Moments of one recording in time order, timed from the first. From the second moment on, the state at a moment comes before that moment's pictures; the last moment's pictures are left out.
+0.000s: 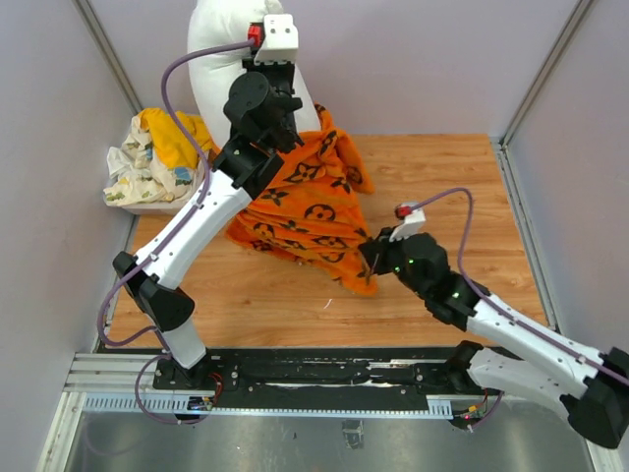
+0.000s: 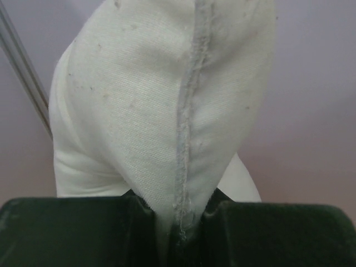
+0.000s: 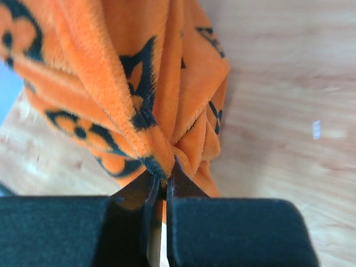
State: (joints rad) left arm -0.70 1.72 2.01 0.17 -0.85 0.44; right arm 0.87 0.95 0.62 -0.01 0.23 0.49
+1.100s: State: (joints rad) left arm -0.68 1.50 1.59 0.28 -0.54 0.20; right arm 0.22 1.17 1.33 -0.38 -0.10 0.33
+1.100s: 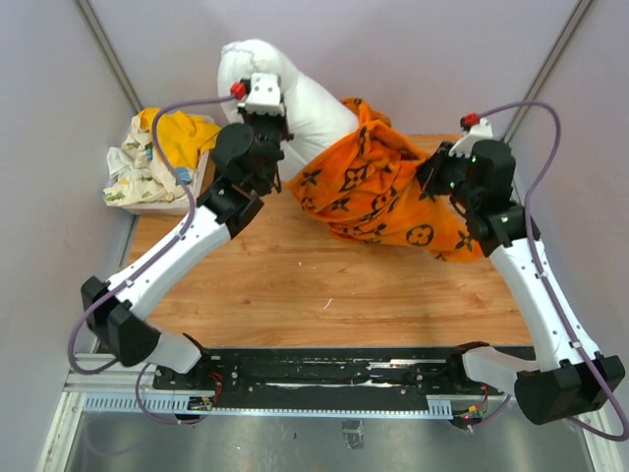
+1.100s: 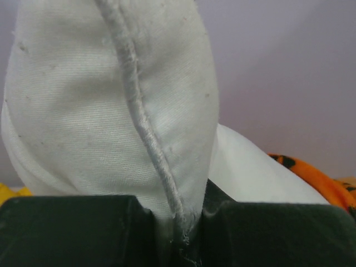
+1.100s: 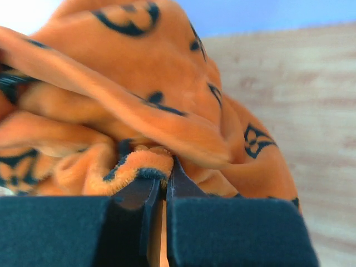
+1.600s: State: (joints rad) left arm -0.64 1.15 1.14 0.42 -0.71 0.20; right arm 0.46 1.08 0.98 -0.37 -0.17 0.32
